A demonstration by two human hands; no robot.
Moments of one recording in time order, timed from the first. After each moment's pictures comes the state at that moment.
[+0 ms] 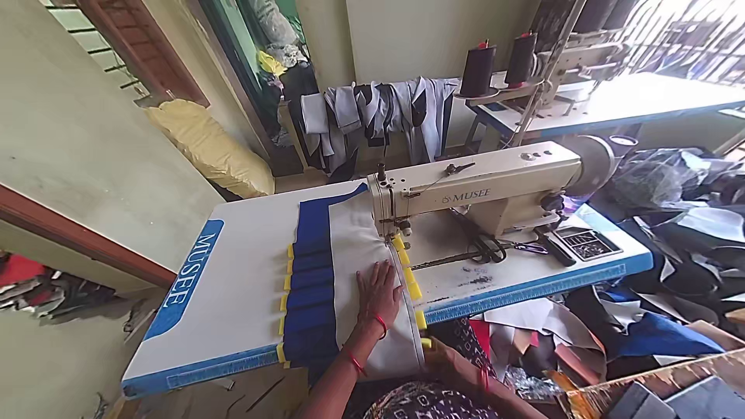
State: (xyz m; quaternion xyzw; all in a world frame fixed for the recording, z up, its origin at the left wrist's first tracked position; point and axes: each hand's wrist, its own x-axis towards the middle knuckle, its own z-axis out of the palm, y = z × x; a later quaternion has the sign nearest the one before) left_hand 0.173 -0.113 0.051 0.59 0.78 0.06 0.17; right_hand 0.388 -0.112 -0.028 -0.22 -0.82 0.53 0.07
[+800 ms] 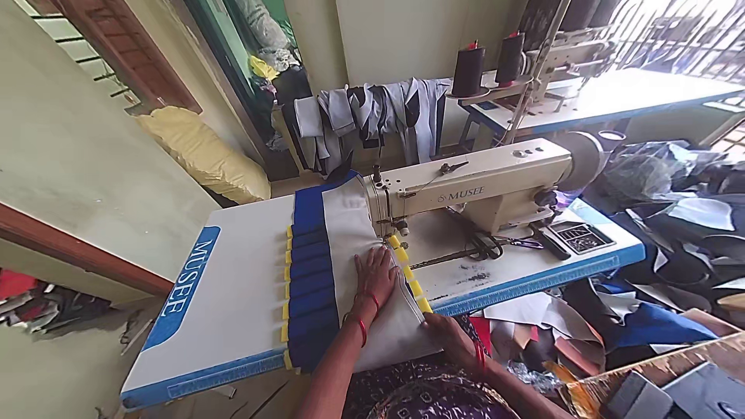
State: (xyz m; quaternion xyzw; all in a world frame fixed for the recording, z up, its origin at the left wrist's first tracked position) left_hand 0.149 -0.077 0.050 0.61 0.77 0.07 0.14; right_hand 0.369 -0.099 0.016 -0.29 -0.77 0.53 0.20
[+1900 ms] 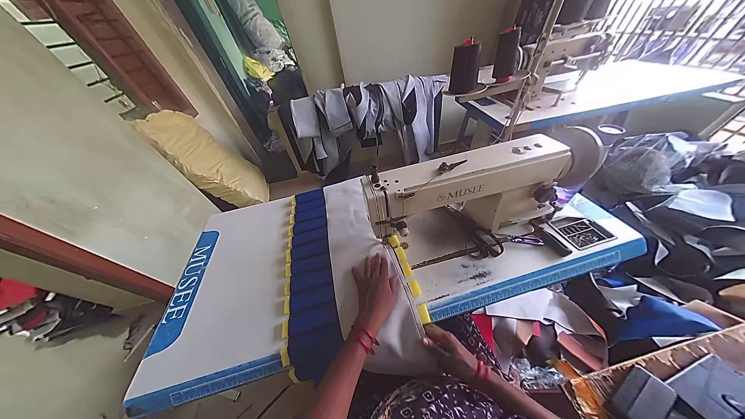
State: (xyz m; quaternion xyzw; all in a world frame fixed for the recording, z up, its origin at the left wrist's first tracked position) left_hand 0.158 -0.095 0.039 0.59 0.79 0.13 0.11; right_hand 0.372 -0.113 -0.018 -0.28 -0.74 0.58 0.20
